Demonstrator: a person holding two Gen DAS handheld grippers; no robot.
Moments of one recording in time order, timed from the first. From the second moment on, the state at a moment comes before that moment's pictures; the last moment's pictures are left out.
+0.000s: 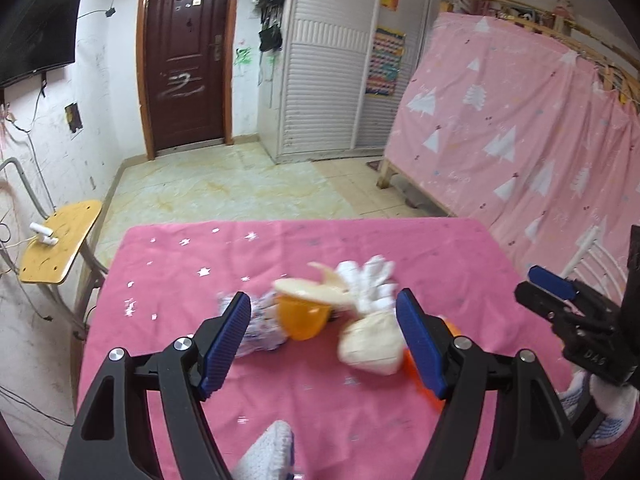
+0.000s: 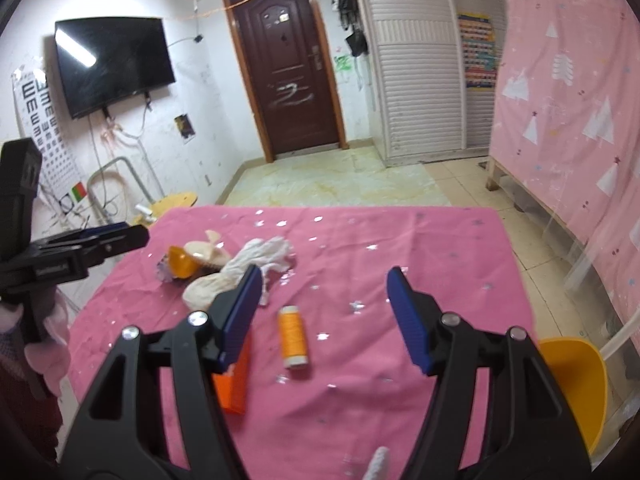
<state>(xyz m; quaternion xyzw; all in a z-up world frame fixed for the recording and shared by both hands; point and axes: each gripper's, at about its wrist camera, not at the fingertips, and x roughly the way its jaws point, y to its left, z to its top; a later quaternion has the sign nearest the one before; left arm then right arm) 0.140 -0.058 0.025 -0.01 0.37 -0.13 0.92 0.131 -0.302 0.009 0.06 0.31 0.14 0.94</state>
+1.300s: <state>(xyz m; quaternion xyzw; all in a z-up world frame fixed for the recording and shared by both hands) 0.161 0.001 -0.032 -0.01 0.42 -0.15 0.89 0.163 -0.180 -0.021 -0.05 0.37 0.25 0.89</state>
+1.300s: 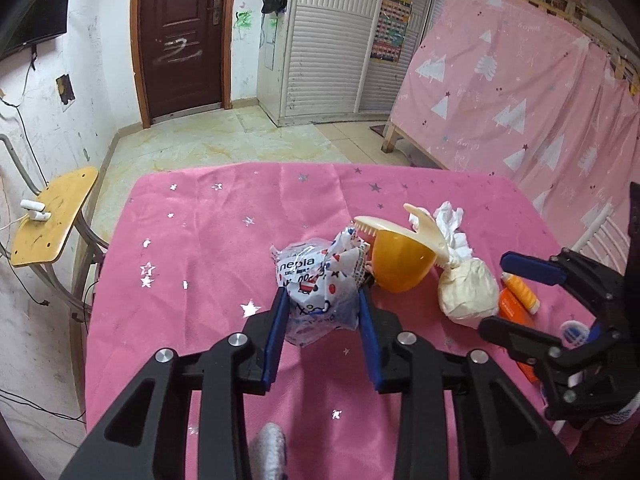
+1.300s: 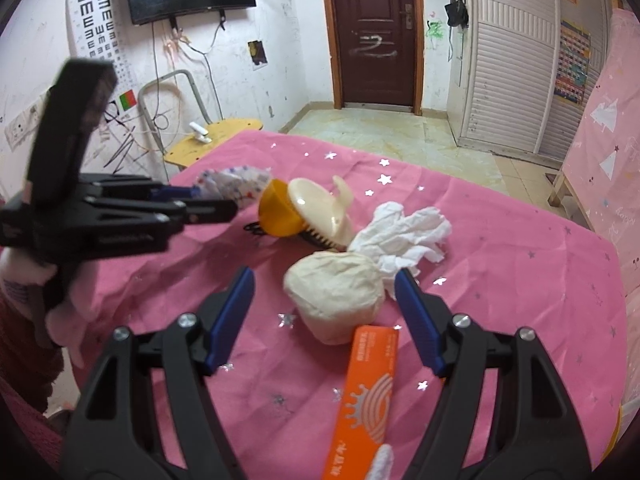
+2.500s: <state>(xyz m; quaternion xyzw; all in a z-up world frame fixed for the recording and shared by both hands) 0.114 -0.043 0.035 0.01 0.35 -0.16 0.92 0.132 -0.300 0.021 0.07 0.29 0.17 0.94</state>
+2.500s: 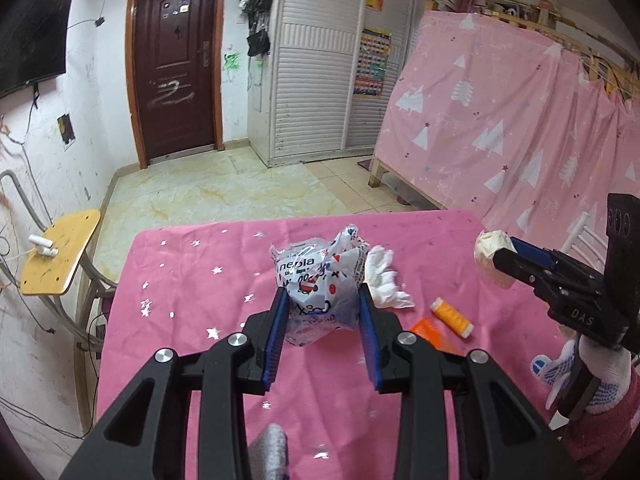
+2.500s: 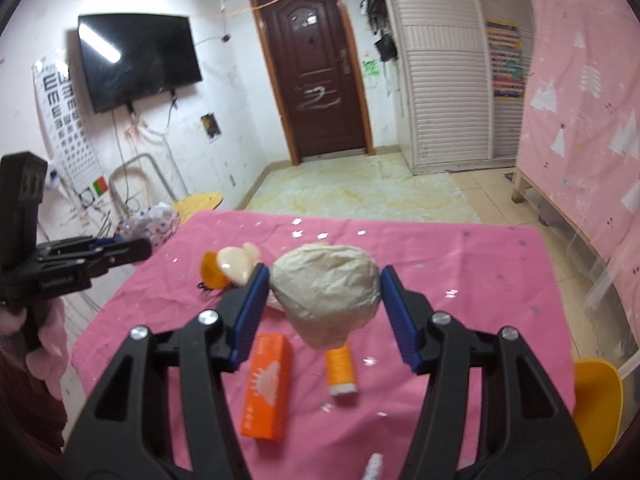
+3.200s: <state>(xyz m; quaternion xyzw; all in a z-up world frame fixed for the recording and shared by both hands) 0.088 -0.221 0.059 0.06 0.34 -0.28 0.90 0.065 -0.458 0.022 0.14 0.23 0.03 0.96</state>
